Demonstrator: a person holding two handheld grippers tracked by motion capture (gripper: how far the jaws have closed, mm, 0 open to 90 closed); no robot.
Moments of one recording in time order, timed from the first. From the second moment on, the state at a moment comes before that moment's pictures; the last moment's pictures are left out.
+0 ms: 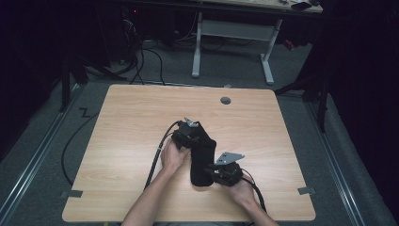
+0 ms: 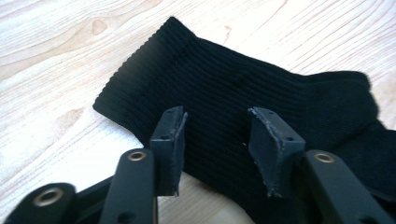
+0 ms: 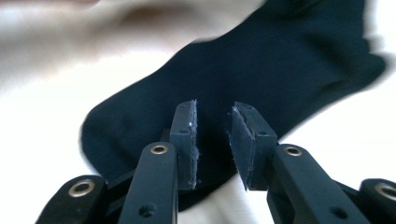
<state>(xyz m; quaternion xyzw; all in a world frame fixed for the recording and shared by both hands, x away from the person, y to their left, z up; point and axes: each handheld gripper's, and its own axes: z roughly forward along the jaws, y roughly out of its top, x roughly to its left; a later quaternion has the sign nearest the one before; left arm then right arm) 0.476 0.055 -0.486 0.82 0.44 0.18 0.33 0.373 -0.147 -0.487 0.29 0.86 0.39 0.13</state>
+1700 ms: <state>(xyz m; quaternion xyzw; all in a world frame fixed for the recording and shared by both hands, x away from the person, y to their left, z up) 0.437 0.034 -0.491 0.84 0.39 0.17 0.35 0.454 -0.152 -0.474 0.39 0.81 0.37 0.21</state>
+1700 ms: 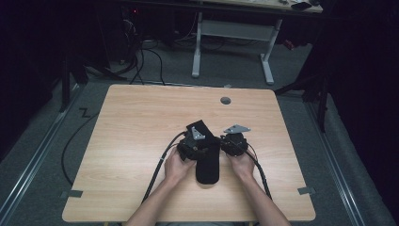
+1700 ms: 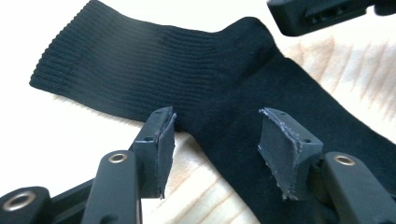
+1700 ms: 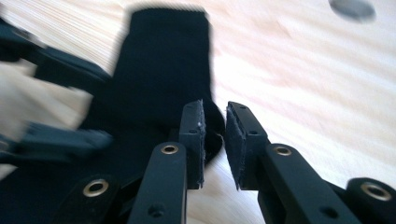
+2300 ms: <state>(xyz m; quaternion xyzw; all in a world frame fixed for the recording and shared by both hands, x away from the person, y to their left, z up) 0.415 0.045 -0.494 0.84 0.37 0.16 0.35 0.453 -0.140 -0.493 0.38 0.84 0.33 0.18</state>
